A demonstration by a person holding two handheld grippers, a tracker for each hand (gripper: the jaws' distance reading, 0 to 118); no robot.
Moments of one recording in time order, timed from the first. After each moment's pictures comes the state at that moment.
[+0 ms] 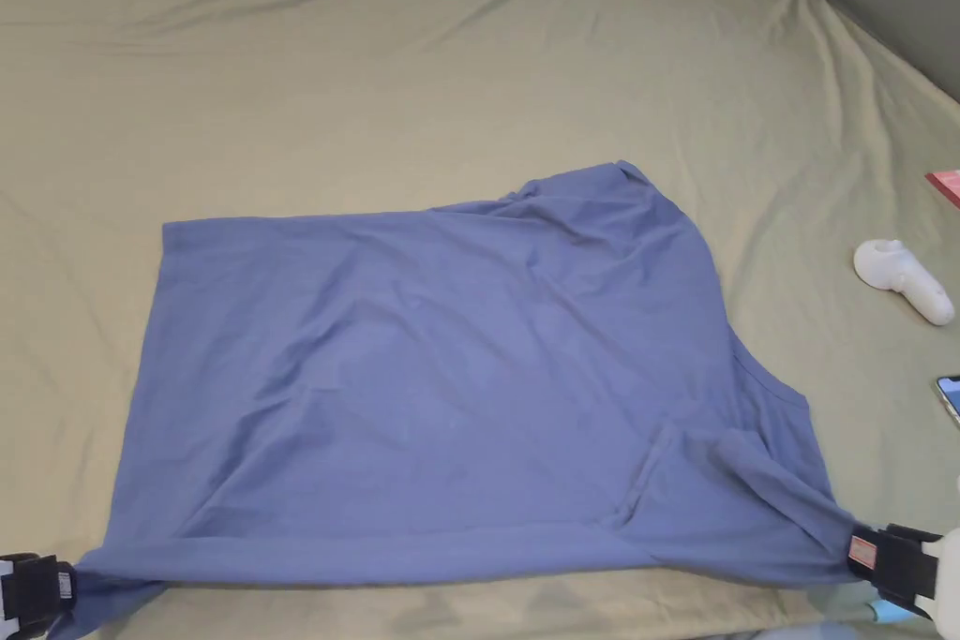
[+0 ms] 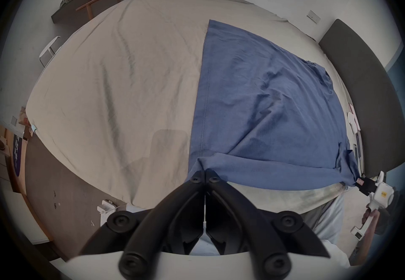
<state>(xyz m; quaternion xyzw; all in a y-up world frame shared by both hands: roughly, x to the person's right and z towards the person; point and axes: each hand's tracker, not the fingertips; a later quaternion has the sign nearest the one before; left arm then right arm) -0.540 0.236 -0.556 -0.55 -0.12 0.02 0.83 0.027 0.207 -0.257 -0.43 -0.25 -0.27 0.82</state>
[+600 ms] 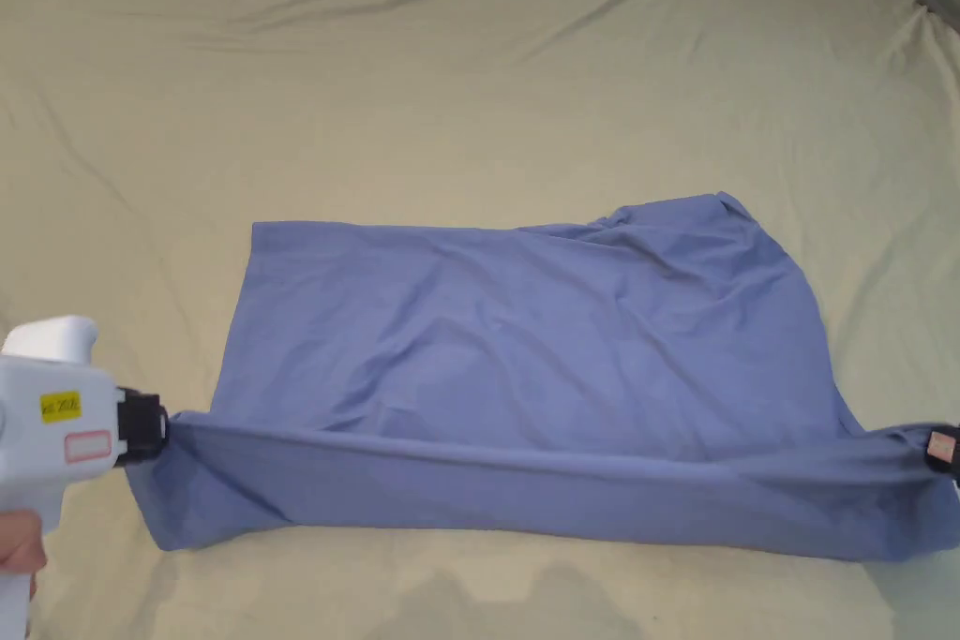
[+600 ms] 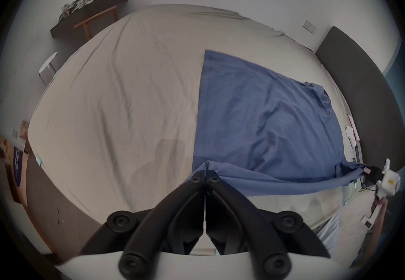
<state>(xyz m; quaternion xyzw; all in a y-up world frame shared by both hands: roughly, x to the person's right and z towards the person) -0.505 0.272 -0.665 -0.50 -0.14 0.00 0.85 0.066 0.262 -0.385 -0.40 -0.24 -0.20 0.86</state>
